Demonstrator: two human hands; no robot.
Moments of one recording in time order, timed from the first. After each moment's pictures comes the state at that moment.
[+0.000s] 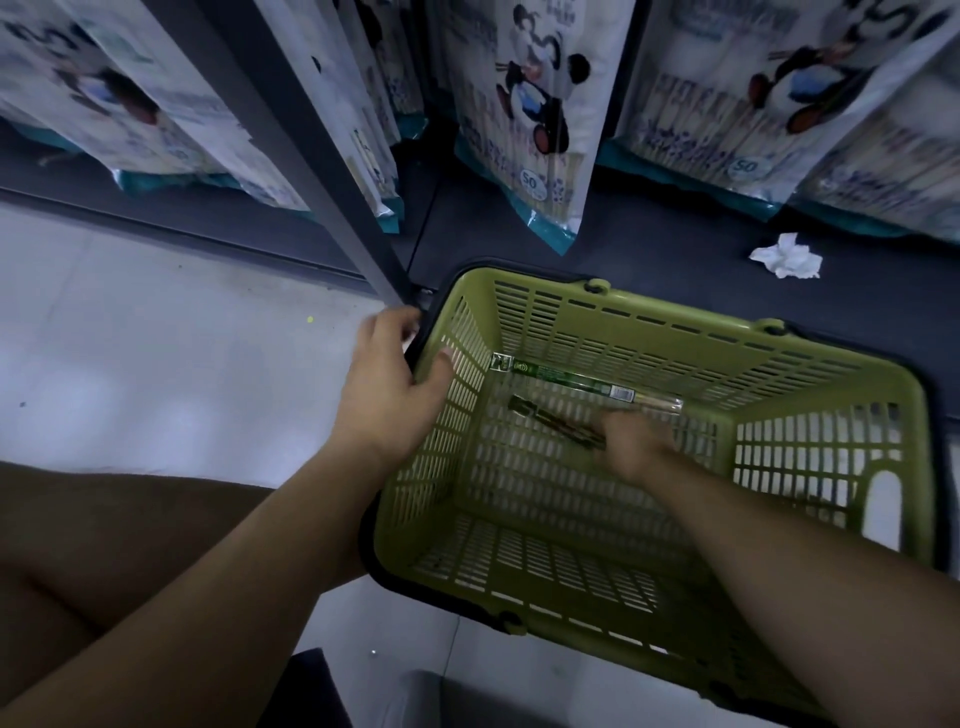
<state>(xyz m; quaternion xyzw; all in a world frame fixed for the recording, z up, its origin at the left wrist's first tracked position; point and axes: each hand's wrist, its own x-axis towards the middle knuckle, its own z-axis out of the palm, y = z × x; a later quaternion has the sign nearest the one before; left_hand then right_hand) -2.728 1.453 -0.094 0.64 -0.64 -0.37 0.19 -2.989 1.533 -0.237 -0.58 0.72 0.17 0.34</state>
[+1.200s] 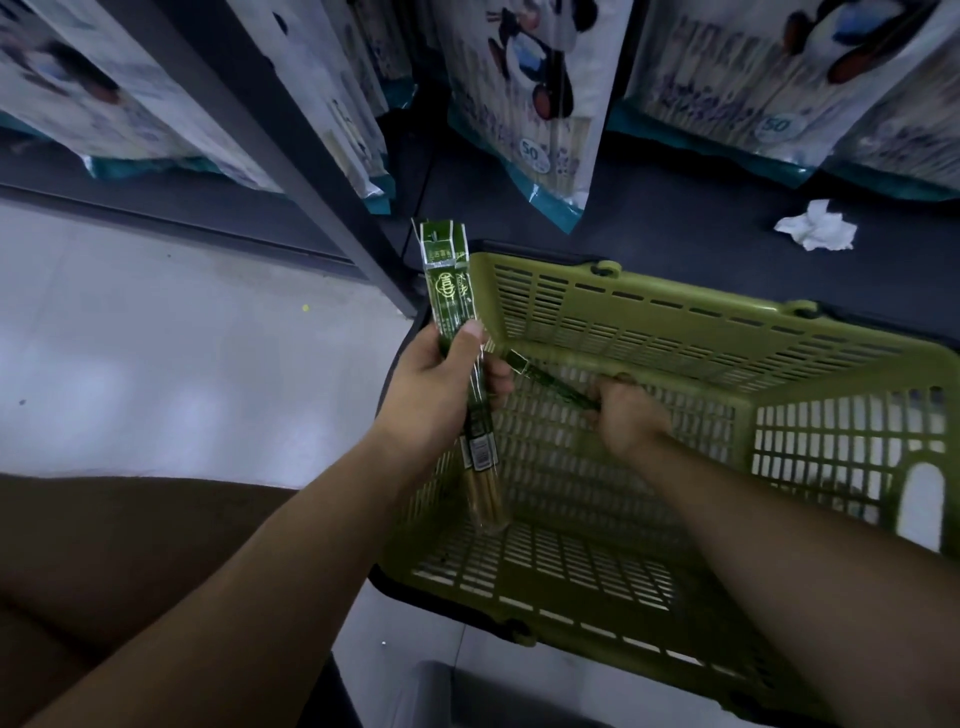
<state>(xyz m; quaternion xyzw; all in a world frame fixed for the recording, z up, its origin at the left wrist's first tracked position) -2.768 1.460 -0.102 0.61 -0.36 -0.65 0.27 -2.976 1.520 -0.262 -0.54 0.77 0.10 0.32</state>
